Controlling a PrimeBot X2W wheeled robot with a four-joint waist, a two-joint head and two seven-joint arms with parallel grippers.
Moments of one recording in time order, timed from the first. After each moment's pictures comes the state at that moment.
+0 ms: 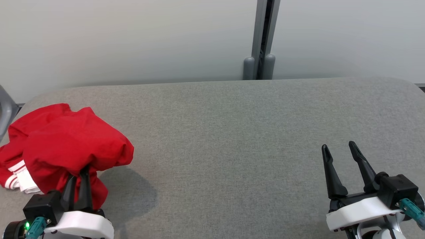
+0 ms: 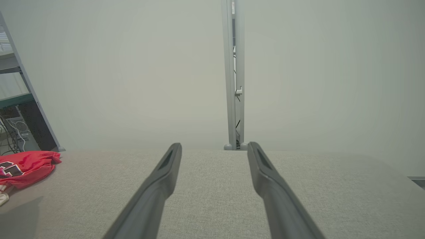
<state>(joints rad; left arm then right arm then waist) 0.08 0.27 -0.13 -0.08 -0.36 0.28 -0.07 -0.04 -0.05 0.08 0.06 0.18 0.13 -0.16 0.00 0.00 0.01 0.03</state>
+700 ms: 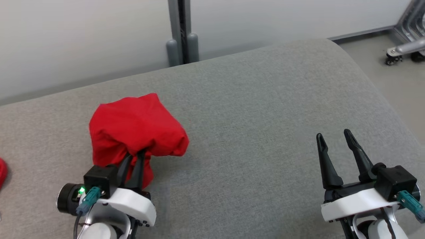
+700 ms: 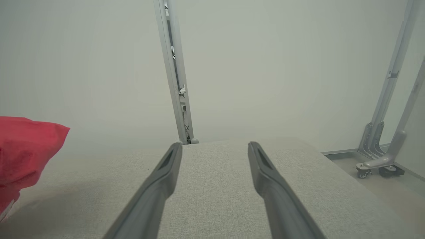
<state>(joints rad) -0.11 0.22 -0.32 0.05 -0.33 0.17 -0.05 -0.08 -0.05 0.11 0.03 0.19 0.13 -0.17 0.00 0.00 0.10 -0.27</state>
